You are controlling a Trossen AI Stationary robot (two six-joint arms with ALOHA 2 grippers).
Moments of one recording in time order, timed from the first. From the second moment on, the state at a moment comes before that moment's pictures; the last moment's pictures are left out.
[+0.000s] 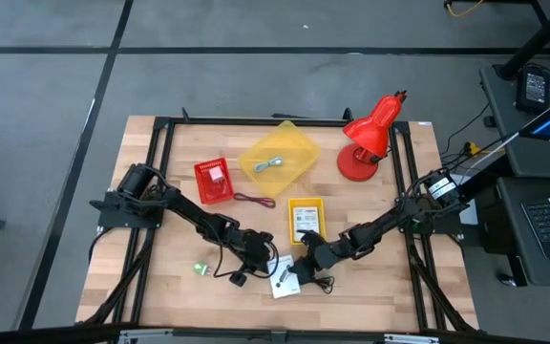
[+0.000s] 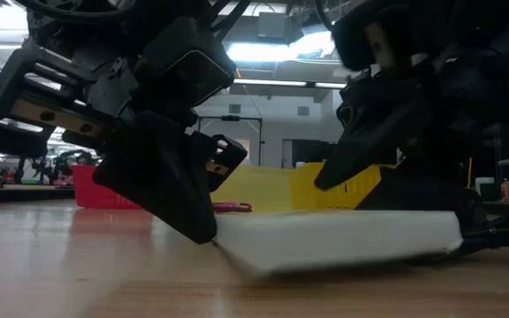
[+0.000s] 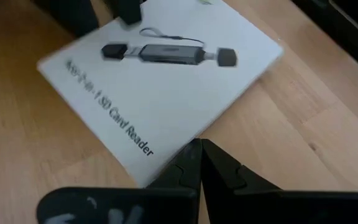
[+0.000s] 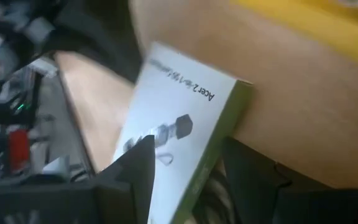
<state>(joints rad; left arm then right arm) -0.31 1.93 0.87 0.33 0.20 0.05 0.46 1.91 0.77 0.47 0.14 1.38</state>
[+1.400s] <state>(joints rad) -0.30 1.93 0.86 0.34 0.27 0.11 0.49 1.92 0.84 0.53 0.13 1.12</state>
